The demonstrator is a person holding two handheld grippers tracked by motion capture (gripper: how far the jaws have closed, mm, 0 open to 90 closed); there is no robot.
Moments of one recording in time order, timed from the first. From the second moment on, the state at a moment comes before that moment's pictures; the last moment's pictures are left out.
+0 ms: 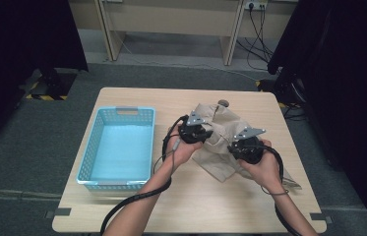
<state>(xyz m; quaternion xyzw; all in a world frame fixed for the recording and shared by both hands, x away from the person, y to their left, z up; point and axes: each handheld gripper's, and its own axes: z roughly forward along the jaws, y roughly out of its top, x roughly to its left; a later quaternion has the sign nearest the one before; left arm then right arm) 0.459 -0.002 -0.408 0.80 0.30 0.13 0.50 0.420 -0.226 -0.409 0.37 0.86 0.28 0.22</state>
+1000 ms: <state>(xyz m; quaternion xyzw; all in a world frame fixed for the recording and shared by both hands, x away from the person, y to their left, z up) 0.464 0.021 -0.405 0.80 0.33 0.14 0.49 0.423 -0.357 -0.346 0.53 0.72 0.35 0.27</state>
